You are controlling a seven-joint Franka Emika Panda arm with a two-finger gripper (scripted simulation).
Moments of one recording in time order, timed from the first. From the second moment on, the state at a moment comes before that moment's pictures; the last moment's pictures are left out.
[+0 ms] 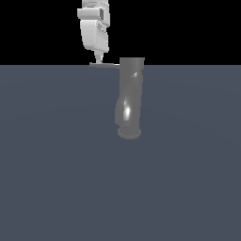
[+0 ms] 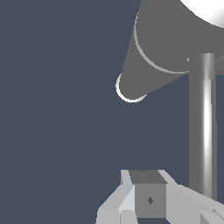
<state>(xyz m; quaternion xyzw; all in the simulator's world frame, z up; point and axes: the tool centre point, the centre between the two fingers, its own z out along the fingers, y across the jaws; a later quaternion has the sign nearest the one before) 0.111 0.080 0.292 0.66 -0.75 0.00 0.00</state>
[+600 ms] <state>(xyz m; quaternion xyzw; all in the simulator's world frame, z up) 0.111 0.082 0.285 0.65 -0.76 0.00 0.00</state>
